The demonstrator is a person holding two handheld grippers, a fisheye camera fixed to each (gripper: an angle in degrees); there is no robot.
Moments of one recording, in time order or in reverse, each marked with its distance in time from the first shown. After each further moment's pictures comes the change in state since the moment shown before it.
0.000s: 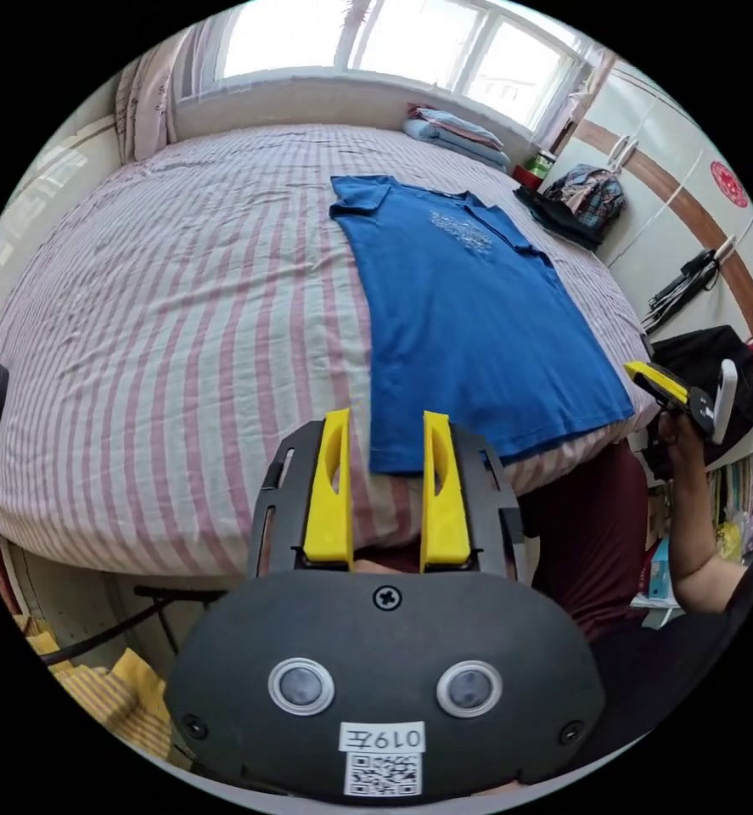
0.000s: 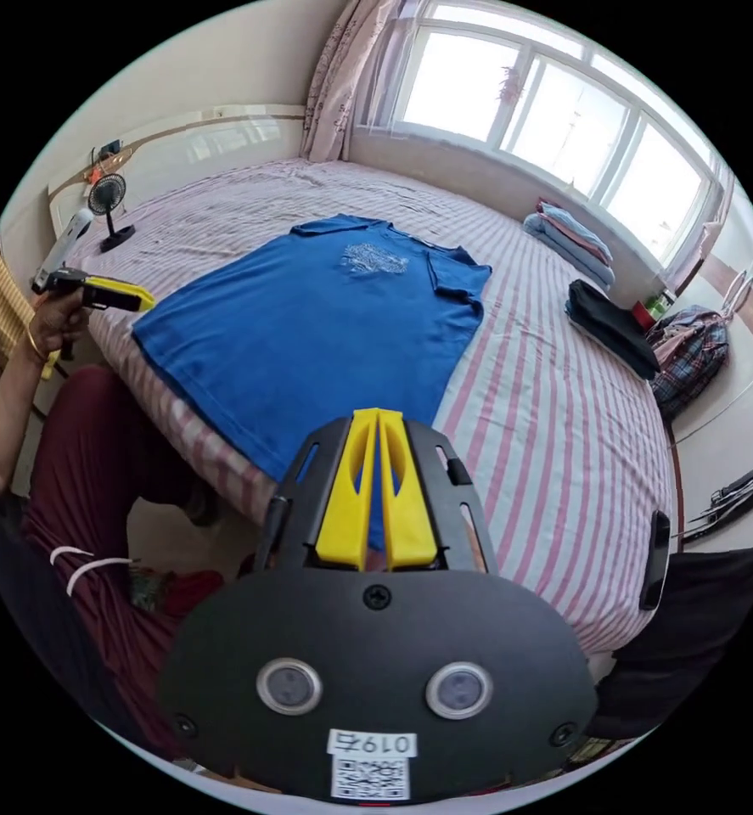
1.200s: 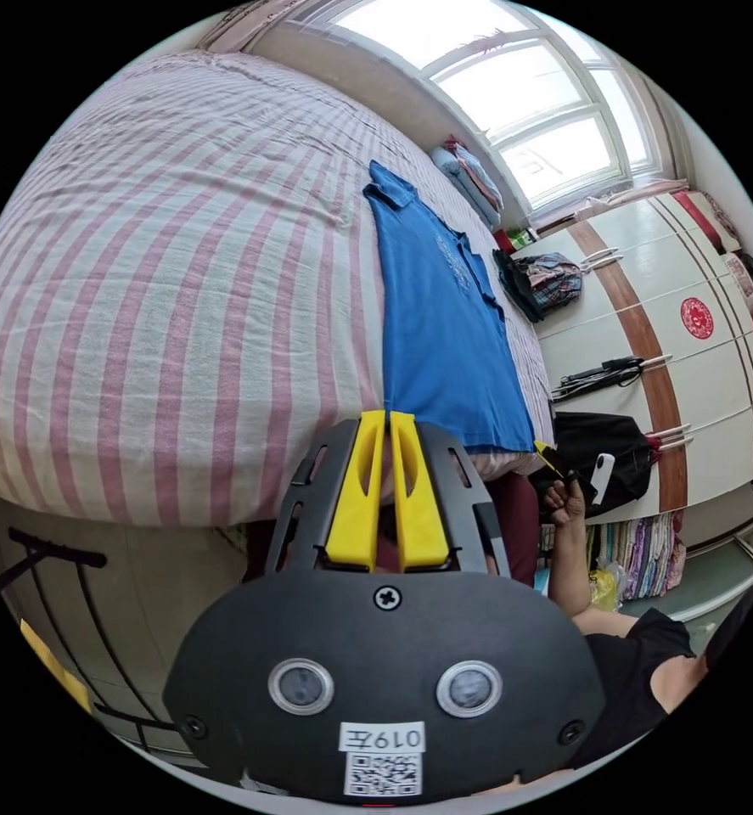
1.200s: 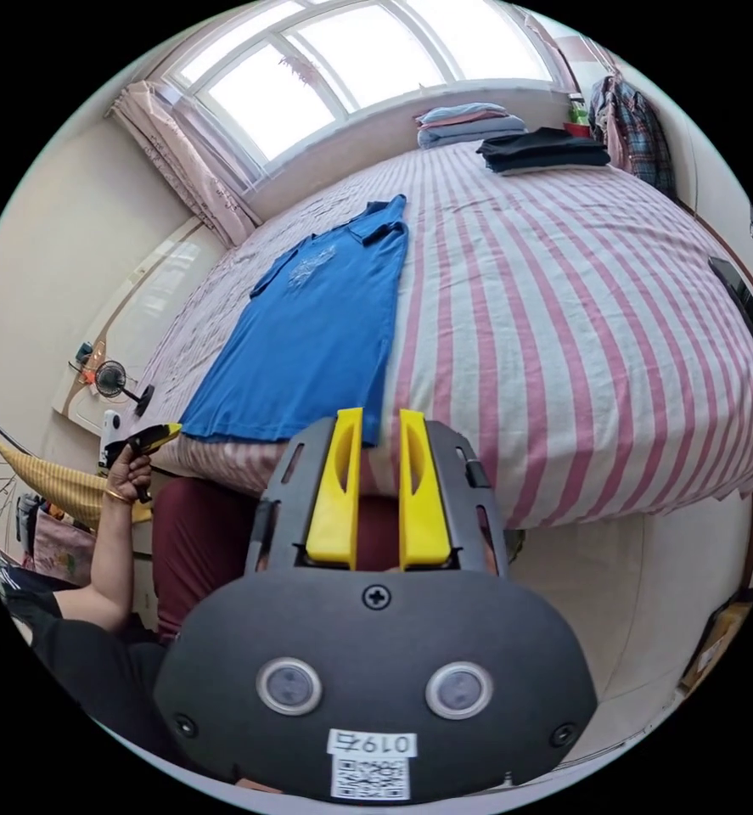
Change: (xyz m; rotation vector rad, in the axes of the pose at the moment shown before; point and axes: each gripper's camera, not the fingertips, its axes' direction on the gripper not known) left arm -0.172 0.183 -0.133 0.018 0.429 -0.279; right arm 0.137 0.207 -0.064 0.004 -0.342 0.589
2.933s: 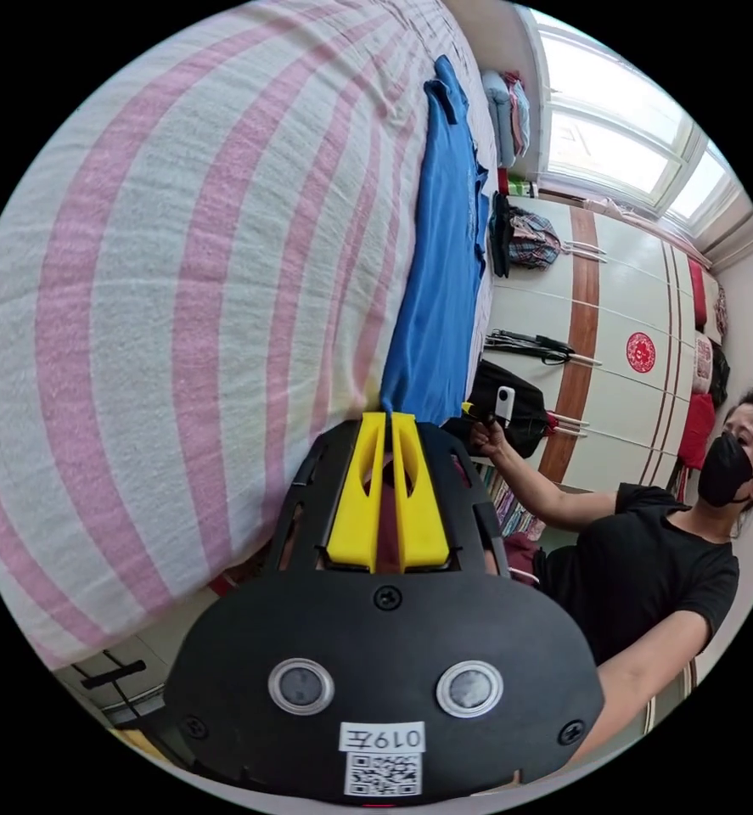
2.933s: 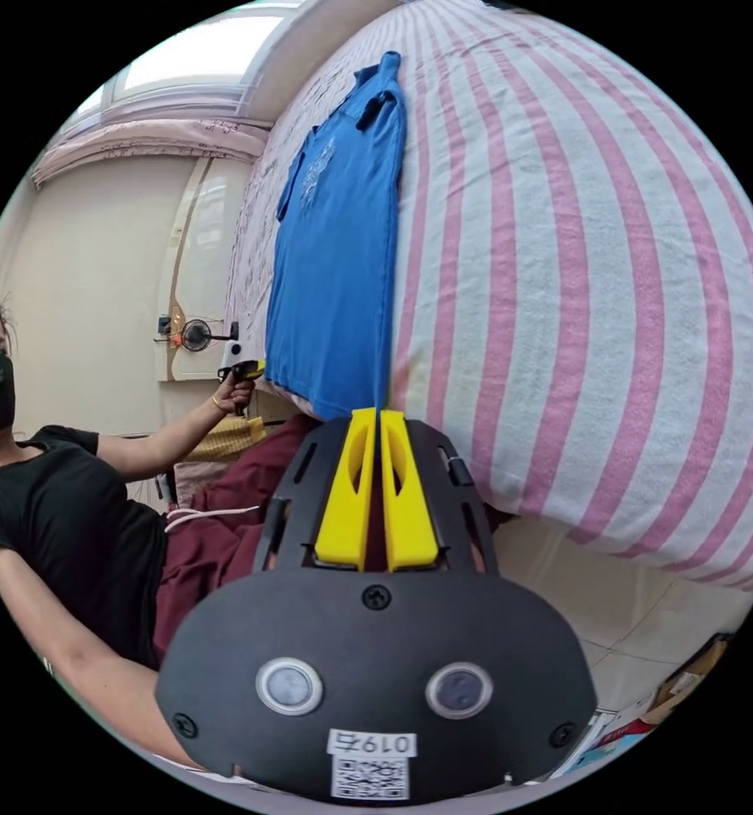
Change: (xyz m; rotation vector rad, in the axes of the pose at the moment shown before) left arm -0.228 0.164 0.337 -0.457 0.390 -0.222; right arm 0.165 -0.235 0.024 -0.564 -0.434 0.125
